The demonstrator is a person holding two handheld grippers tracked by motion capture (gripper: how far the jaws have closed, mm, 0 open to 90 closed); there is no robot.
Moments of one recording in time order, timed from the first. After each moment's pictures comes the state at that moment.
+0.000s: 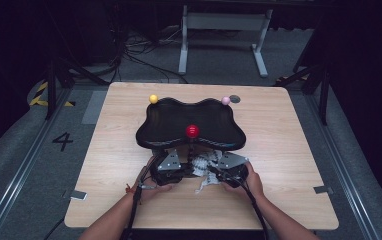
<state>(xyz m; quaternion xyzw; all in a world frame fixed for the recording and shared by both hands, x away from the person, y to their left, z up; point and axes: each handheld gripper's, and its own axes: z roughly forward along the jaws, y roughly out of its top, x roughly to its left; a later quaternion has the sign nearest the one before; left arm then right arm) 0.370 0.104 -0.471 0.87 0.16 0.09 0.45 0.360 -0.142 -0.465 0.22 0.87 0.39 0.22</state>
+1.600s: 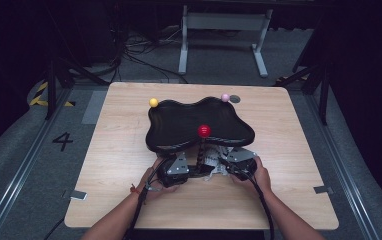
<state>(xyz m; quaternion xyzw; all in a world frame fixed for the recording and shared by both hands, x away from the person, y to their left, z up) 0.366 0.085 -0.472 0.89 0.13 0.11 0.43 0.381 -0.173 -0.470 0.25 0.86 0.36 0.26</state>
